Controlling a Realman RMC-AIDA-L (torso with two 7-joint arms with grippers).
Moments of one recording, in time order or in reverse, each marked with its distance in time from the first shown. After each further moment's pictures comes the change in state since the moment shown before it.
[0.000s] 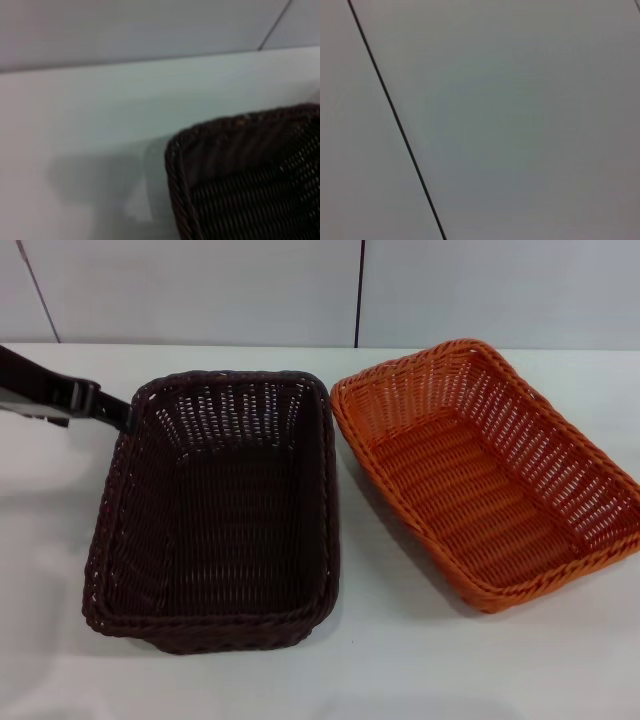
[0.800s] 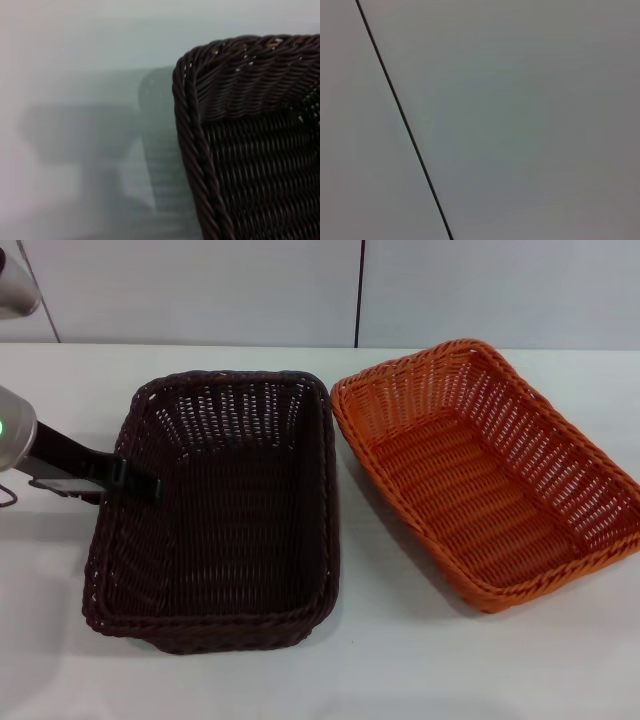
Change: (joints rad) left arm 0.011 -0.031 0.015 0.243 0.010 0.119 0.006; right arm 0.000 -0.001 -0.007 0.011 0.000 0.000 -0.001
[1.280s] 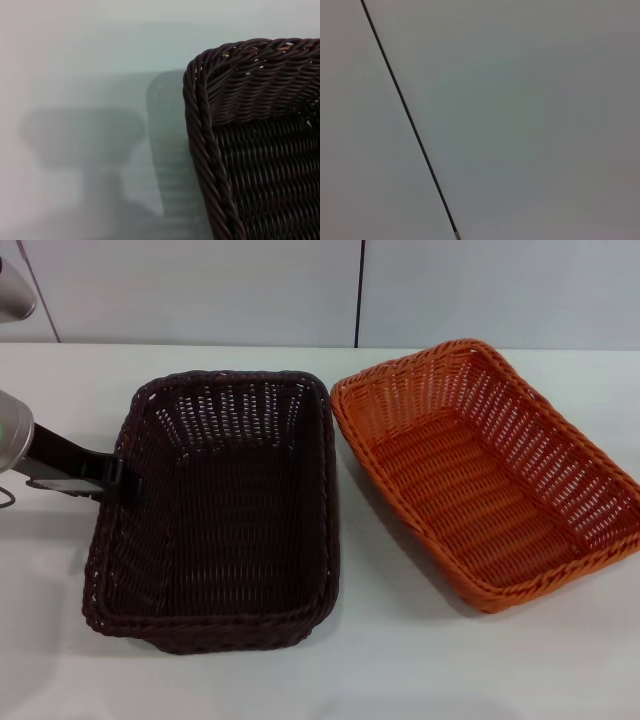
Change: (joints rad) left arm 0.005 0.003 -0.006 0.019 -0.001 0.030 0.013; right arm 0.002 0.000 -0.003 0.014 -0.002 0.003 0.000
